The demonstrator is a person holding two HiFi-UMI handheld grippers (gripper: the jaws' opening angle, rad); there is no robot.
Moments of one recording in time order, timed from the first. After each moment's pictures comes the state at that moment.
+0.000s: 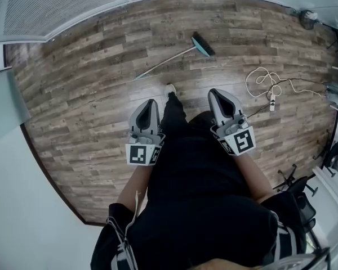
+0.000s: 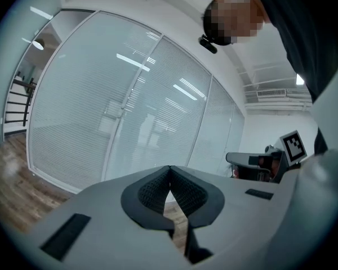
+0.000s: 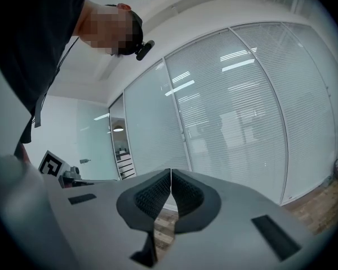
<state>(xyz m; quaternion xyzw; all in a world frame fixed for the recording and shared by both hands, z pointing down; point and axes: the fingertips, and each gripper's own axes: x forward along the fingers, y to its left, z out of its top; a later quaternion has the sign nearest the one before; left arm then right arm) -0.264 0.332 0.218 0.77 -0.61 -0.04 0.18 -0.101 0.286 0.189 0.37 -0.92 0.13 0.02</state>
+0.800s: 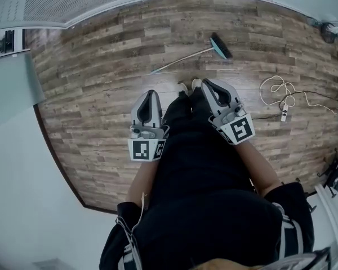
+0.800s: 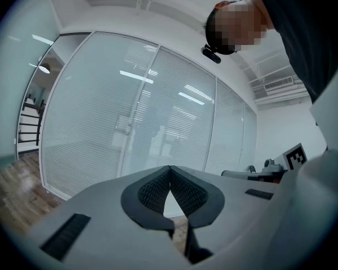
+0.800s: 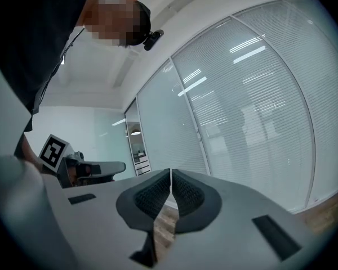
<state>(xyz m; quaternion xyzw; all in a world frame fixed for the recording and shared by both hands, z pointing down) -0.271 0.301 0.170 0.73 -0.67 -0.04 0.12 -0.138 0.252 0.190 0.27 -0.95 0.13 0.00</state>
